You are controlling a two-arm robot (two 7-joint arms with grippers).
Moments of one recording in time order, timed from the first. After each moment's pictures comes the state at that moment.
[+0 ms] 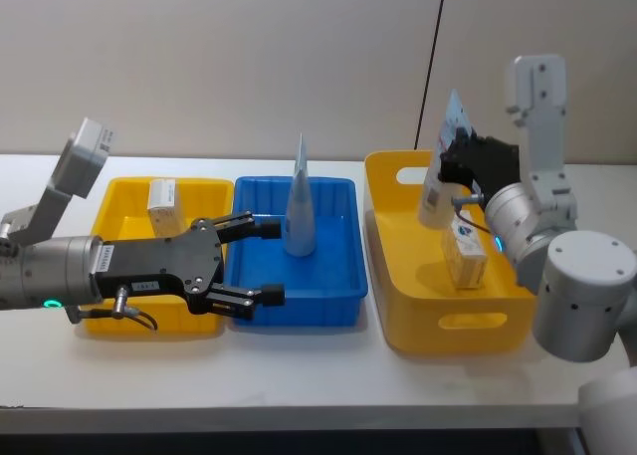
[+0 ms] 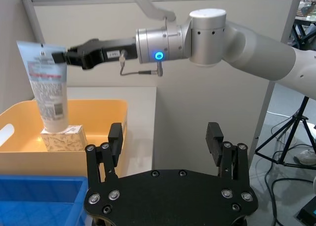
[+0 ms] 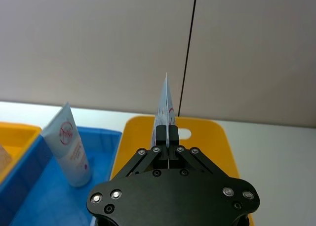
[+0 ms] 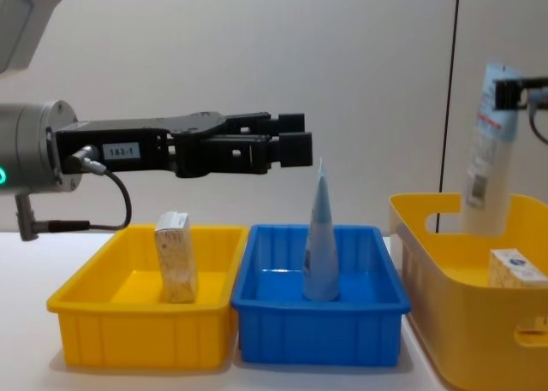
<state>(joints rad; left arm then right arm) -0.69 0.44 0.59 -1.16 -0.71 -0.03 -1.32 0.34 0.11 -0.19 -1.64 0.08 0.45 -0.09</state>
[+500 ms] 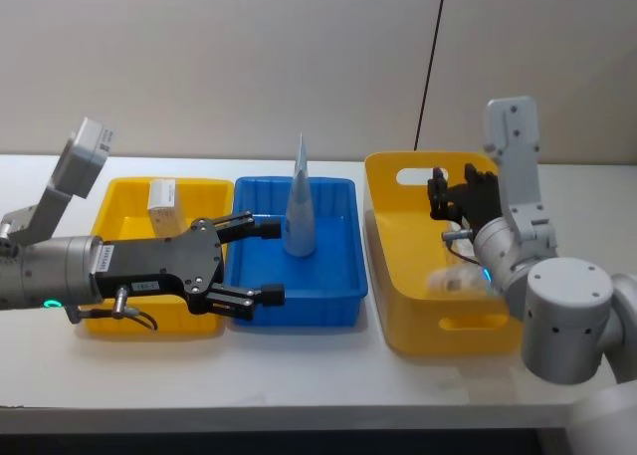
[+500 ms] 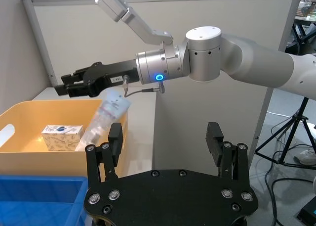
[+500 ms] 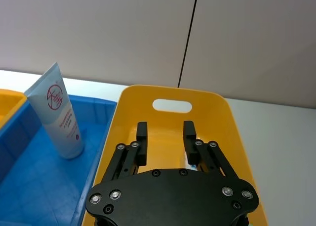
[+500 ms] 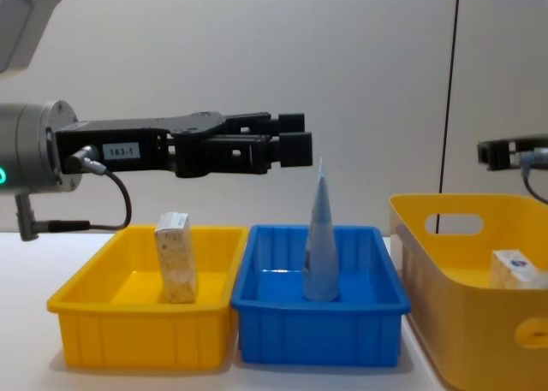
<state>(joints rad) -0.69 0.44 0.59 -1.16 -0.71 -0.03 -1.32 0.32 0.11 -0.21 -1.57 0.04 0.46 -0.09</state>
